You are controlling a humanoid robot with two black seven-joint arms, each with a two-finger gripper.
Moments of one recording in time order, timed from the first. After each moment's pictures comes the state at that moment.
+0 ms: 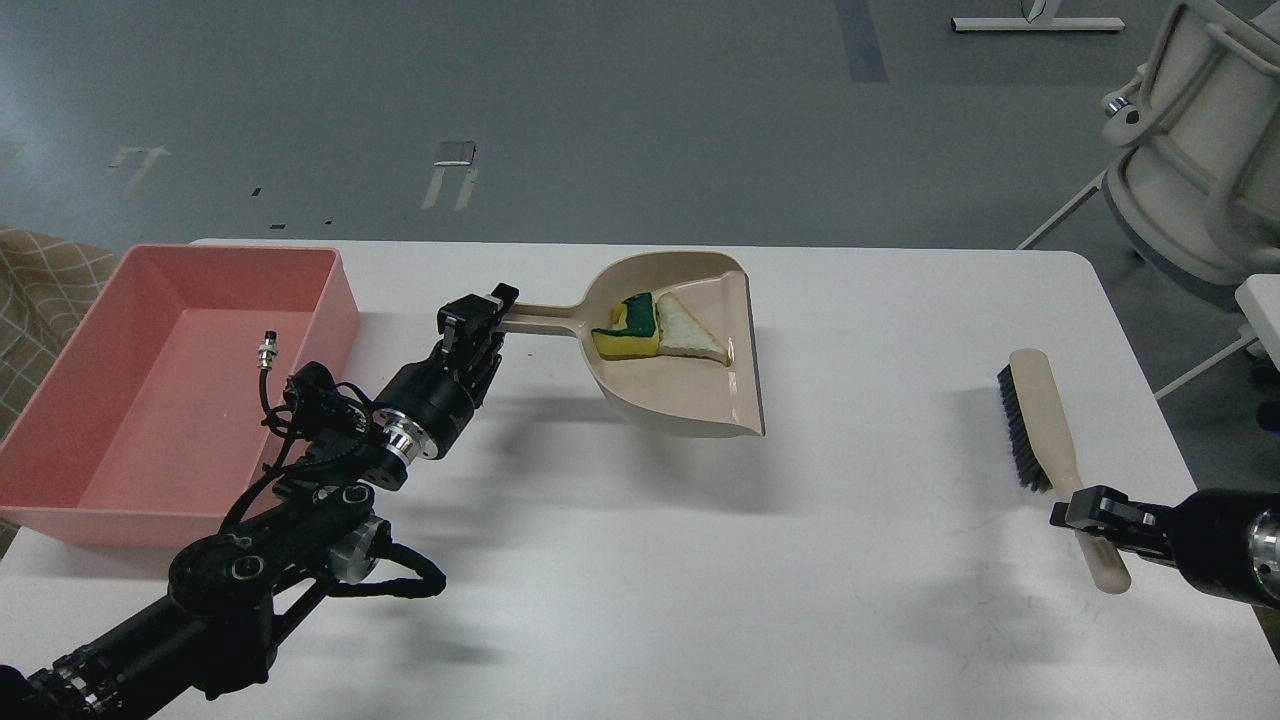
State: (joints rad) left arm -0.35 0.29 -0.78 -1.09 0.84 0.11 -0.40; right arm 0.19 -1.07 0.90 1.70 -1.09 0.49 -0.36
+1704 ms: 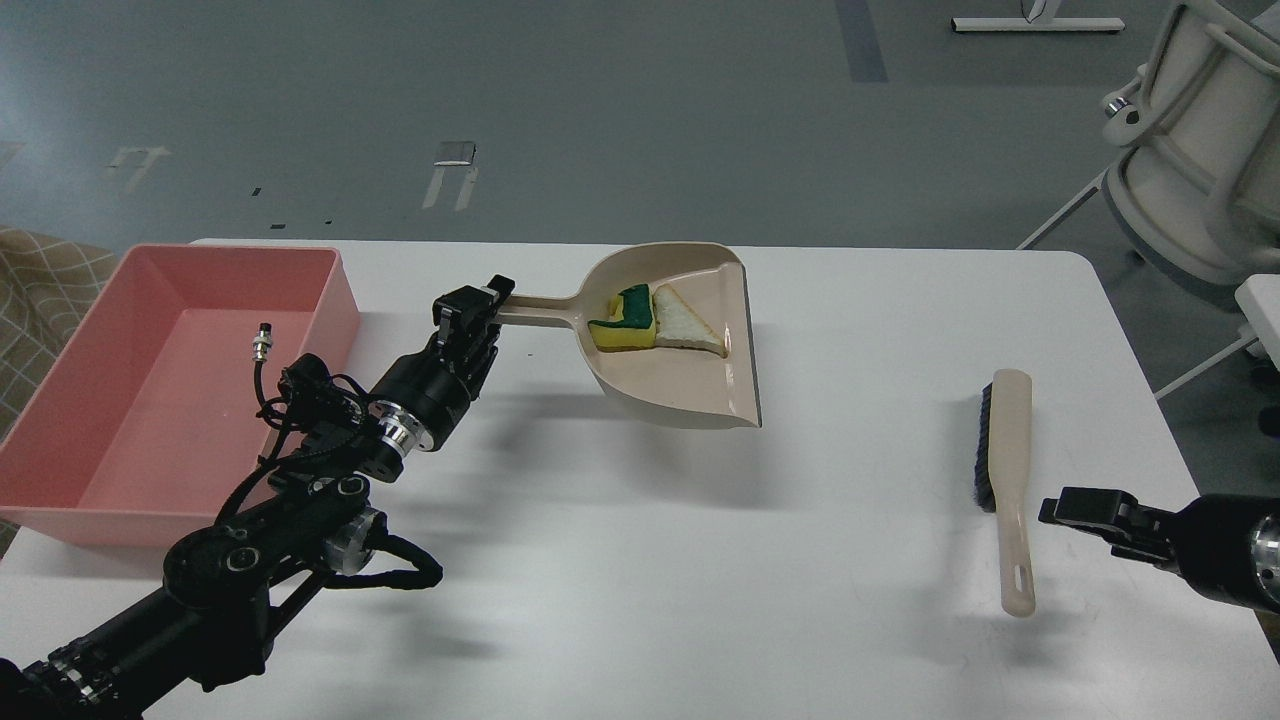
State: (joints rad) left arm -0.37 0.30 -0.78 -1.09 0.82 0.11 -0.40; right arm 0.19 -1.08 0.90 1.70 -1.08 0.49 -0.36
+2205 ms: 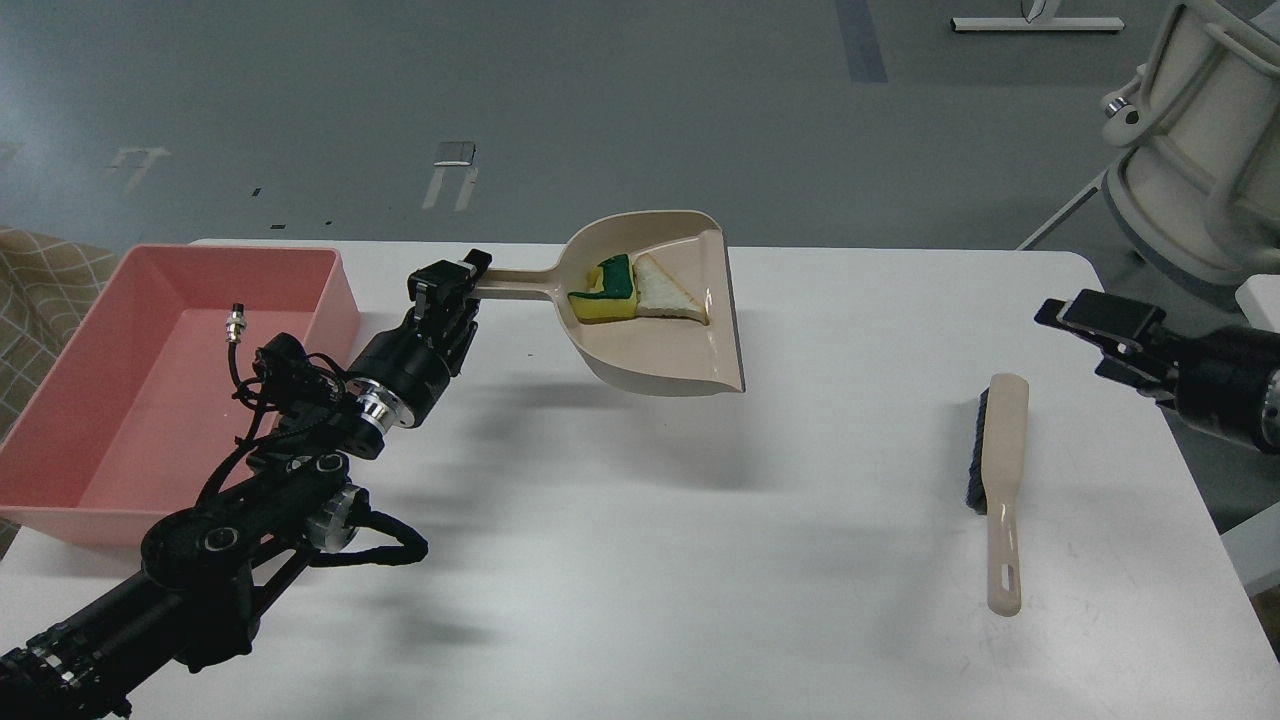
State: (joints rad) left arm -0.39 0.35 -0.82 -1.10 0.78 0.10 -0.40; right arm 0.29 -0.79 1.28 1.62 -1.08 0.49 -0.36
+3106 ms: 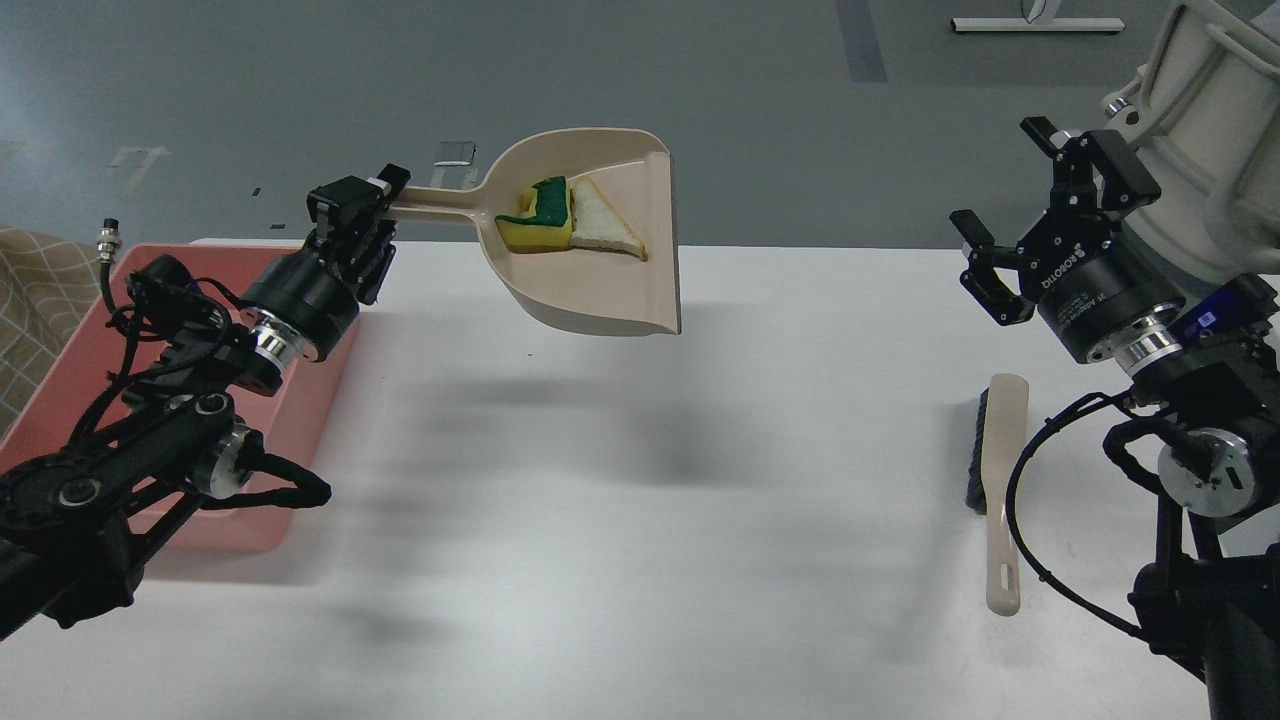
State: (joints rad) left arm -0.44 0.65 -0.83 -1.26 0.69 0.06 -0.39; right arm 0.29 0.00 1.74 1.40 -0.98 0.49 -0.21
